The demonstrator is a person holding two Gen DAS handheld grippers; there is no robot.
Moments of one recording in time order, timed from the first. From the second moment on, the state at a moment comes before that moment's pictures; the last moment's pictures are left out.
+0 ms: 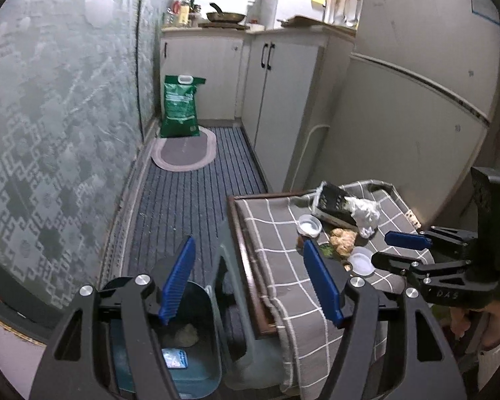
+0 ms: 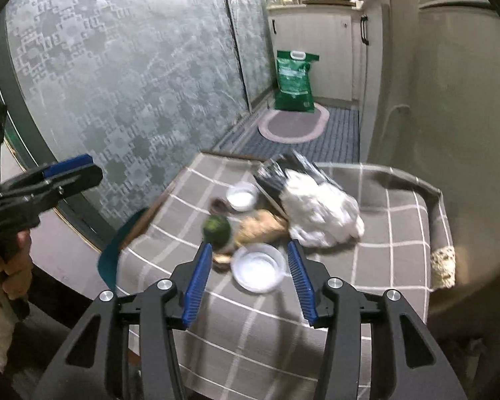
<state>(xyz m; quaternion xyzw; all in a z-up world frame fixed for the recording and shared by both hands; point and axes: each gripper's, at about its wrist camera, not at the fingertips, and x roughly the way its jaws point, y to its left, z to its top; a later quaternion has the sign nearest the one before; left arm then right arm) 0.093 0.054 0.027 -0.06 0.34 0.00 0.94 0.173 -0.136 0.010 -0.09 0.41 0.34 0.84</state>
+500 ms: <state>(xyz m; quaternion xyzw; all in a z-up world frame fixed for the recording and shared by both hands) 0.120 0.014 -0.011 -0.04 0.40 -0.06 0.91 0.180 -0.128 -0.017 -0.12 0.41 0.36 0.83</state>
